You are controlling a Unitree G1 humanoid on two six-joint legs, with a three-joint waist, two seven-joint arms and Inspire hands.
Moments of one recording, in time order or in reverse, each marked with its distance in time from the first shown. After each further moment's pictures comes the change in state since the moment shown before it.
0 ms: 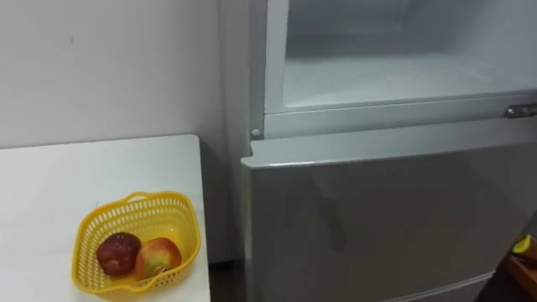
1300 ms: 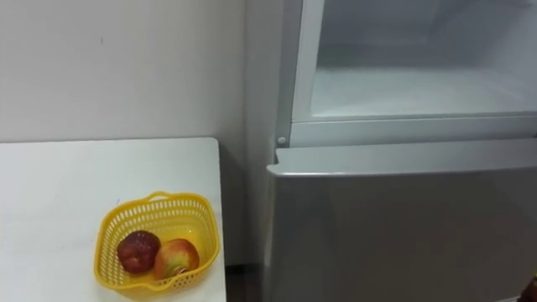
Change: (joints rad) left arm 0.082 -0.059 0.133 0.021 -0.062 0.101 0.025; right arm -0.249 0.120 -0.136 0.936 0.681 0.215 0.188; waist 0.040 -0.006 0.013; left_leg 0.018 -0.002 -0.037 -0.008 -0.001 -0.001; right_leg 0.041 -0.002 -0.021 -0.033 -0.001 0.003
